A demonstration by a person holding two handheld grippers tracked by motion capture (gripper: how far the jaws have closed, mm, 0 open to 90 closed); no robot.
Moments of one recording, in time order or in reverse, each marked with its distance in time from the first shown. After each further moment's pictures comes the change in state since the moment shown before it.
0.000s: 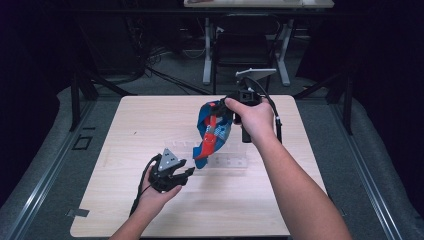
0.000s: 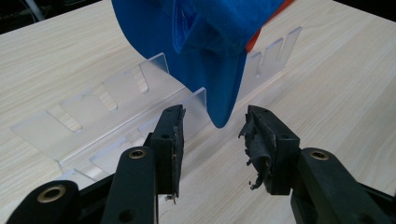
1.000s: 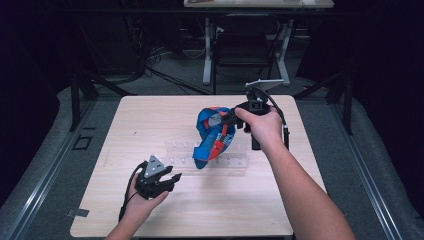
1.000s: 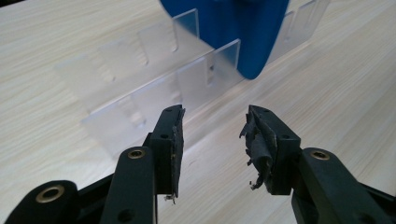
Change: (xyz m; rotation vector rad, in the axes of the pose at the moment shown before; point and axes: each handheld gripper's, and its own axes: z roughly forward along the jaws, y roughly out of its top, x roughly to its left) left arm 0.022 -0.035 -0.019 0.041 0.050 -0.042; right arm -0.037 -0.010 0.000 0.018 -0.066 0.047
